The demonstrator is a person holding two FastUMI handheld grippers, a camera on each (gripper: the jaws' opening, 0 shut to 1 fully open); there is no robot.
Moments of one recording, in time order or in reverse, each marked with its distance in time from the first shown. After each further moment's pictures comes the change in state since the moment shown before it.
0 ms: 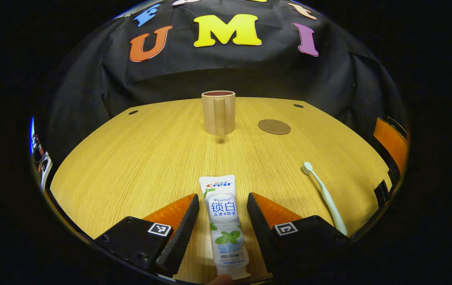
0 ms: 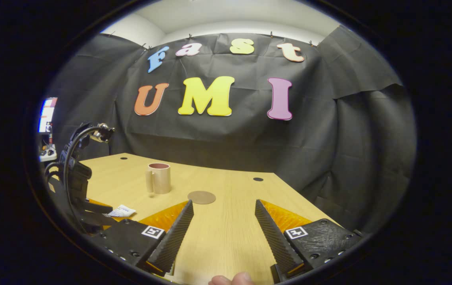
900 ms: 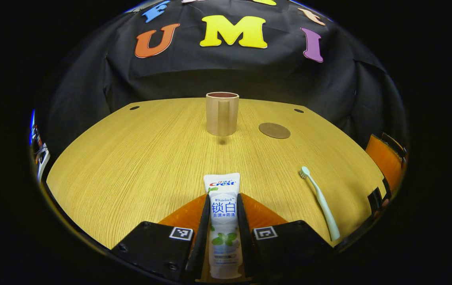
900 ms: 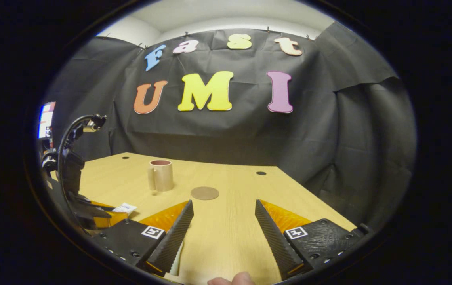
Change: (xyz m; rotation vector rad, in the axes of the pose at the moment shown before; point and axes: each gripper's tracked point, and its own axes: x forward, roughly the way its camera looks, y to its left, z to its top) left arm -0.009 0.002 0.008 -0.048 -0.021 -0.018; right arm 0.004 0.009 -0.017 0.044 0.062 0.015
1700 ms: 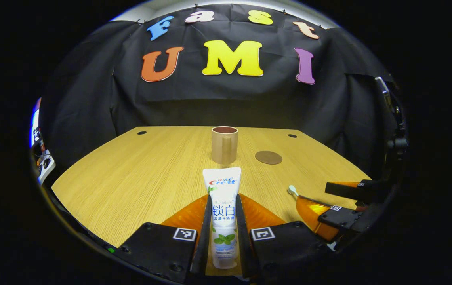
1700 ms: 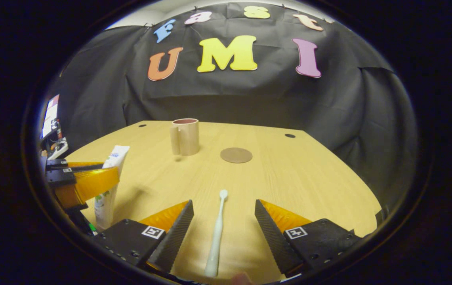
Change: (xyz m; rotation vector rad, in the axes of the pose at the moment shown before) left arm -0.056 0.009 0.039 0.001 -0.231 -0.005; right arm 0.017 0.072 -0.075 -0.025 0.304 0.111
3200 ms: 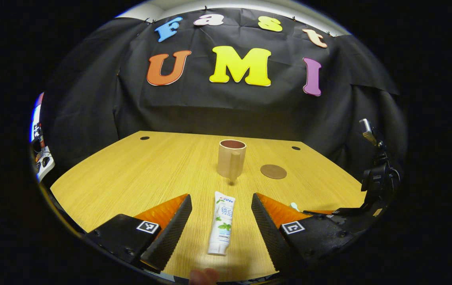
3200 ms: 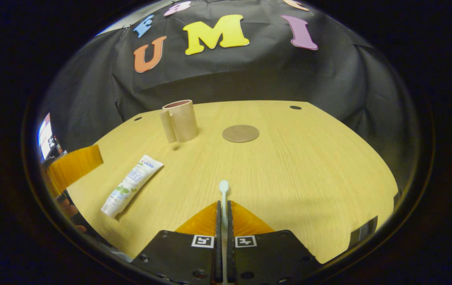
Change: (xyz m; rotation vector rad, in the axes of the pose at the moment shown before) left arm 0.021 0.012 0.012 -0.042 0.006 -0.015; right arm 0.029 0.012 -0.014 0.126 0.150 0.034
